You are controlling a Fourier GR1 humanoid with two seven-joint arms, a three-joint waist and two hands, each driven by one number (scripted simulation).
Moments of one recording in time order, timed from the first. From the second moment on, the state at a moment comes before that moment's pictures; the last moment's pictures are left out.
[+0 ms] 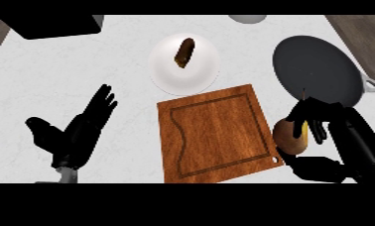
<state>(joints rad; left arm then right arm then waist) 0.03 0.22 -0.15 -1.59 0.33 0.06 0.17 -0.03 -0.65 0.33 -2.00 0.36 -0.18 0.21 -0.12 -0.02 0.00</state>
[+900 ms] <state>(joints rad) -0.07 0.17 -0.19 -1.58 0.29 0.02 0.23 -0.14 -0.59 -0.07 -1.35 0.30 -0.32 -0.28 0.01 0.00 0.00</state>
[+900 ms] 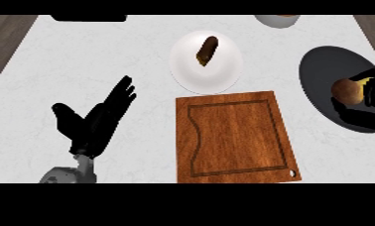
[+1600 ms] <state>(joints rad) -0.10 0.15 -0.18 -1.54 0.27 -0.01 0.21 -0.62 -0.58 -0.26 -0.50 0.29 -0.41 -0.66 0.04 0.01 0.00</state>
